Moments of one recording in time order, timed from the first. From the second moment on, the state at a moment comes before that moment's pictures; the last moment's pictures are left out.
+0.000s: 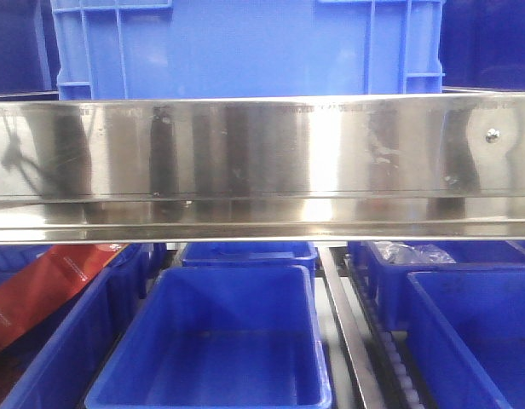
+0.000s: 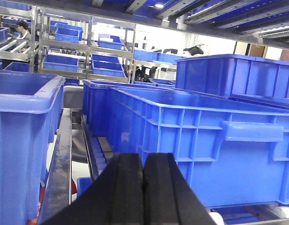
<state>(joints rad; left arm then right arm) -0.20 0.17 -0.40 -0.26 0.18 0.13 0.15 0.36 -0.47 0.11 0.09 -0.05</state>
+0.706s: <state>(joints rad) -0.20 0.17 -0.39 -0.26 0.18 0.13 -0.10 0.01 -0.01 0.03 0.06 -0.02</state>
